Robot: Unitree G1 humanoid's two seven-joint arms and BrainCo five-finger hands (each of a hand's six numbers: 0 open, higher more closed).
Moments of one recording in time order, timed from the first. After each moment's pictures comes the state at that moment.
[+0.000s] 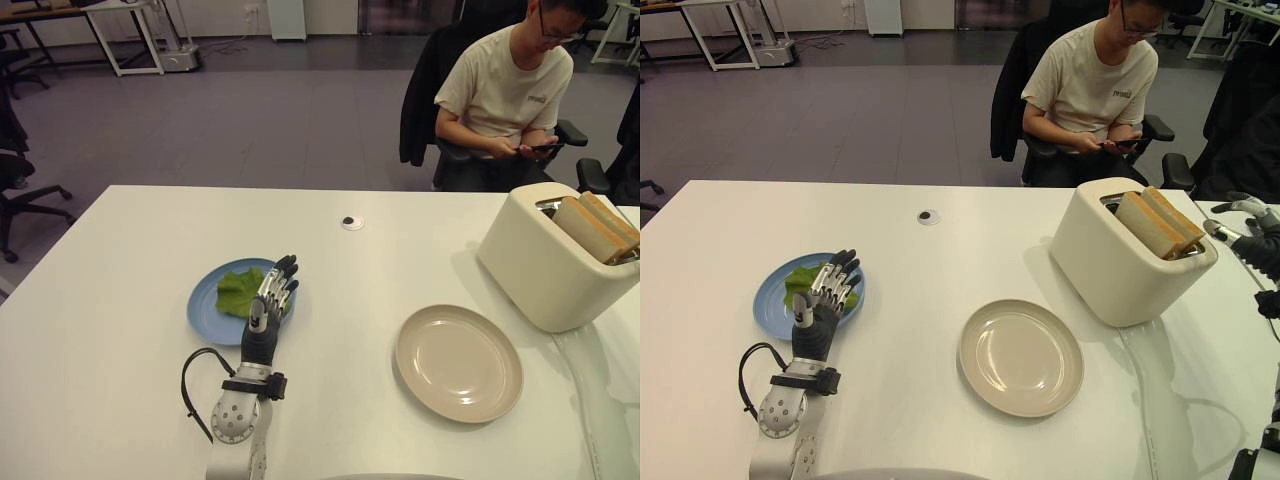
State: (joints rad) left arm 0.32 0.02 -0.08 -0.29 -0.11 -0.26 -0.14; right arm -0.27 -0.97 -0.36 0.72 -0.10 -0.41 0.30
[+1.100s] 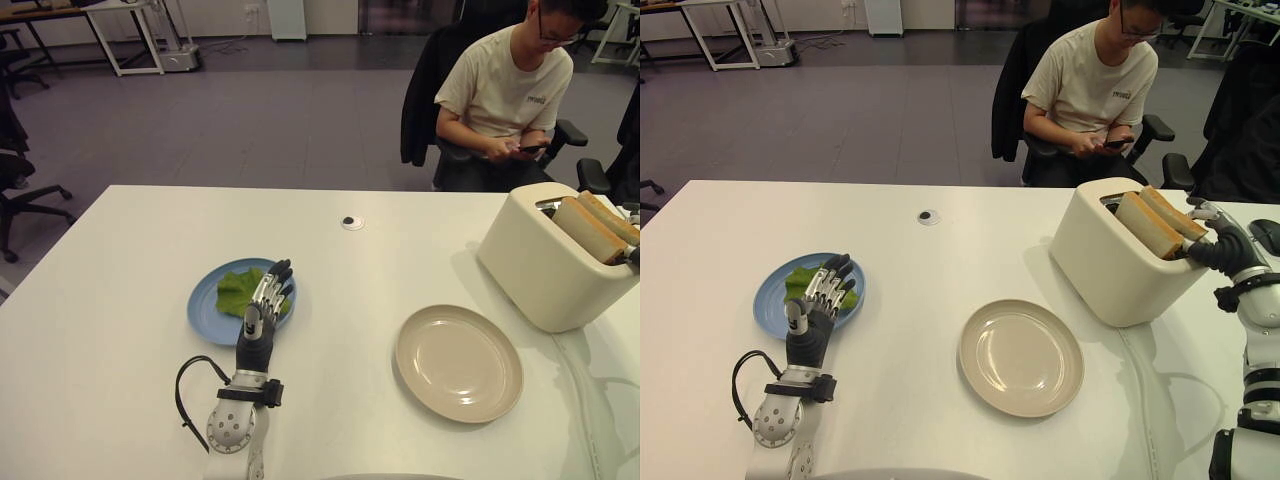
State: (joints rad) left arm 0.36 0.01 -0.07 -0.31 -0.10 -0.28 -0.13; right arm -0.36 -0.94 -0.21 0.81 -0.12 -0.48 0.24
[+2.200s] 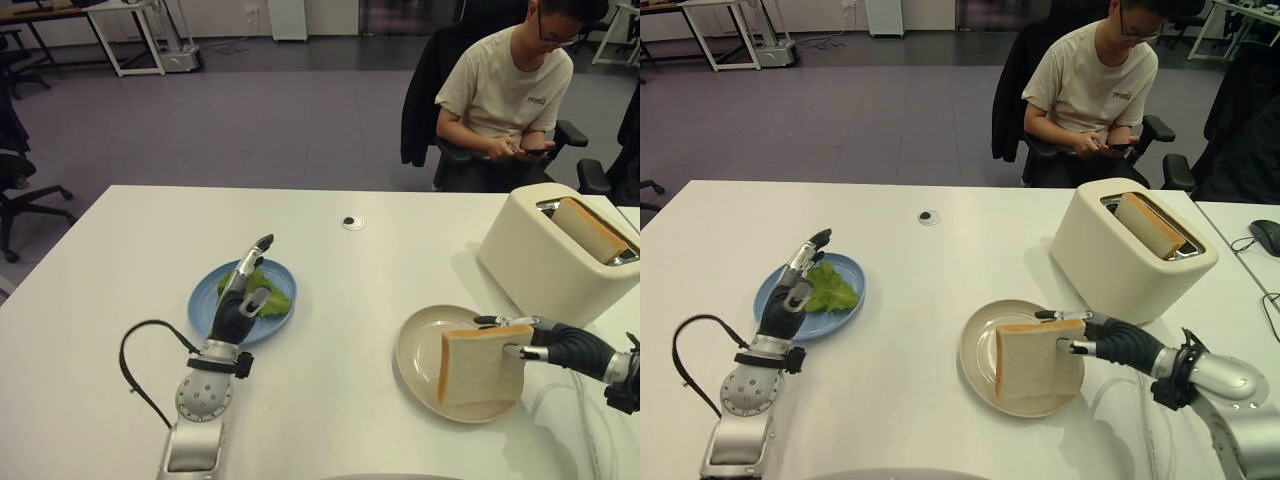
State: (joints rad) left arm 0.15 0.32 0.06 -0.23 0.36 -0.29 -0.04; right arm 0.36 -0.84 -0.25 -0.35 0.44 0.33 0.80
